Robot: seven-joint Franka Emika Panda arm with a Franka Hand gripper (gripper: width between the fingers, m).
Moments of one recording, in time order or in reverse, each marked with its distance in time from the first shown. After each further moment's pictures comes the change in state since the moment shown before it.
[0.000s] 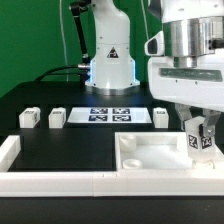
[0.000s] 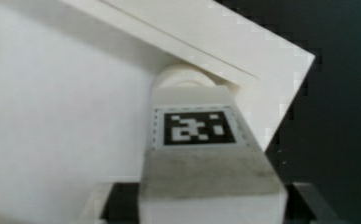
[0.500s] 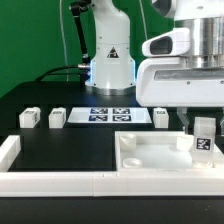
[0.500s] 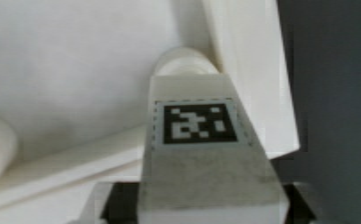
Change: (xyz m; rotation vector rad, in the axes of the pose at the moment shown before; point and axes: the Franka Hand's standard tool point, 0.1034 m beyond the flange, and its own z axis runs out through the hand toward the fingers) arm 0.001 -0.008 0.000 -0.041 0.018 -0.725
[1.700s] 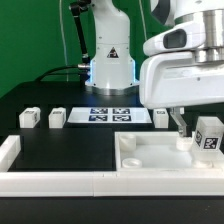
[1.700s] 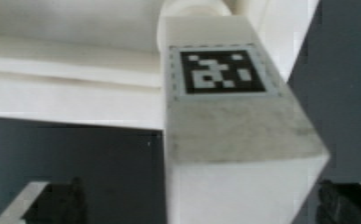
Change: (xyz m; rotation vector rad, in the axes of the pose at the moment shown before) arm 0.004 -0.012 -0.001 0.039 0.064 -0.690
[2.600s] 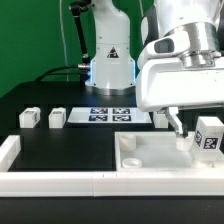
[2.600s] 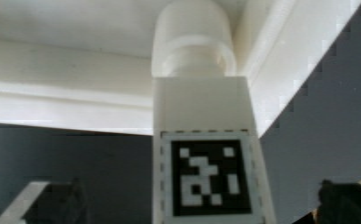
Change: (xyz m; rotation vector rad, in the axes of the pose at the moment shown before) arm -0.022 -0.004 0.004 -0.037 0.406 -0.056
